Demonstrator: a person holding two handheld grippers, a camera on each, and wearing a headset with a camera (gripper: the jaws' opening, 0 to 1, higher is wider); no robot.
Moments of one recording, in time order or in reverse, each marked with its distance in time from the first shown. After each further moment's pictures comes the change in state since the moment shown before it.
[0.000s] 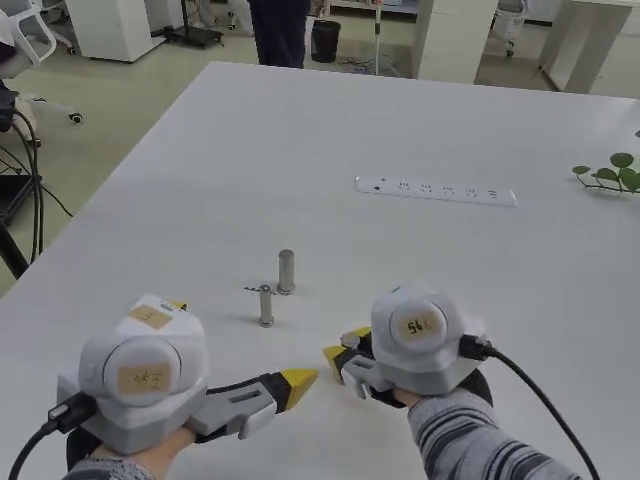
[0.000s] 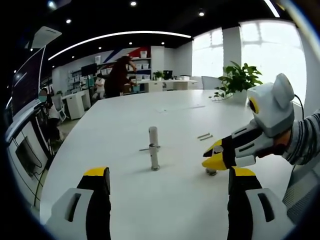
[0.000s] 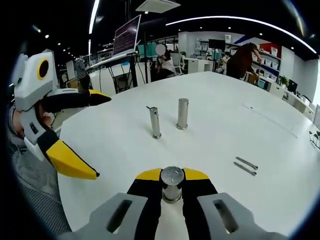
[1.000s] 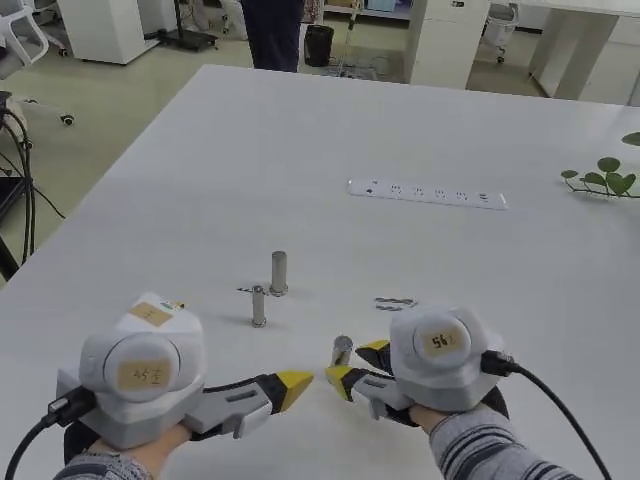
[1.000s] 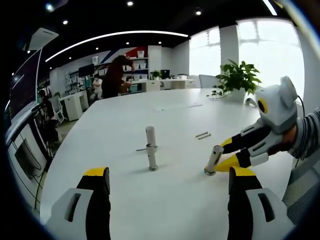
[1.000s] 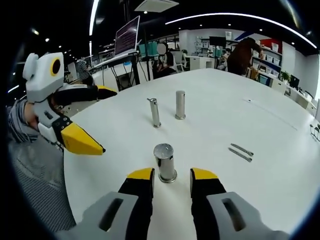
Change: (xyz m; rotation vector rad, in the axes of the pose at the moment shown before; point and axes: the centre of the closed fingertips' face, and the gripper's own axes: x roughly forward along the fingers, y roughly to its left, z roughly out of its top) left arm 0.002 -0.003 -0.001 0.017 0.007 -0.015; right arm -0.027 -0.009 -0.021 0.011 0.013 0.046
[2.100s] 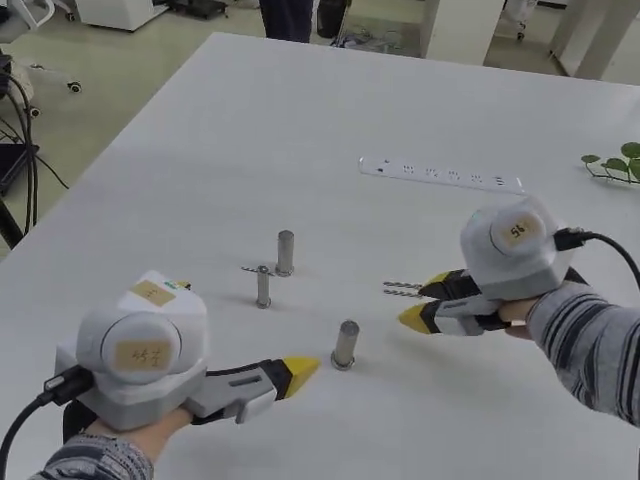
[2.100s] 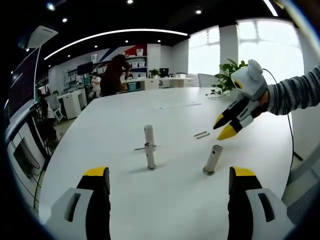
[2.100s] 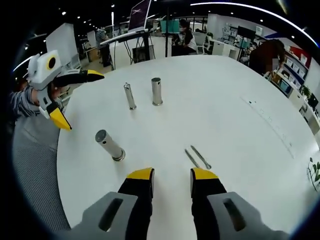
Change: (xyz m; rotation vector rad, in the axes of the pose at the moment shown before) left arm 0.002 0.000 -0.001 -0.009 0.012 -0.015; right arm -0.002 -0.090 0.008 -0.204 0.236 0.113
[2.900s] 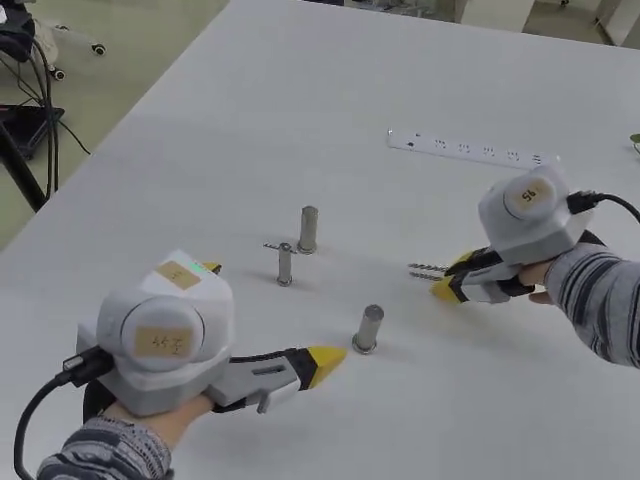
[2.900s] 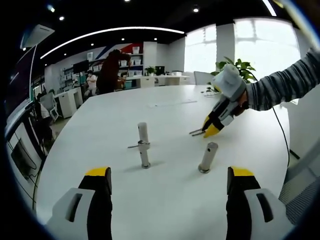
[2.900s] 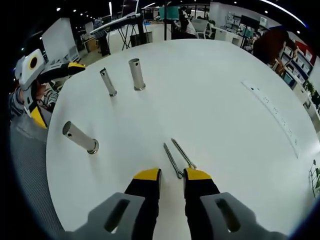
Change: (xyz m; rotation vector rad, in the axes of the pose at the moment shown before) left arm 0.003 -0.009 -0.005 0.005 0.024 -0.040; right arm 0.026 -0.021 -0.020 -0.007 0.132 0.020
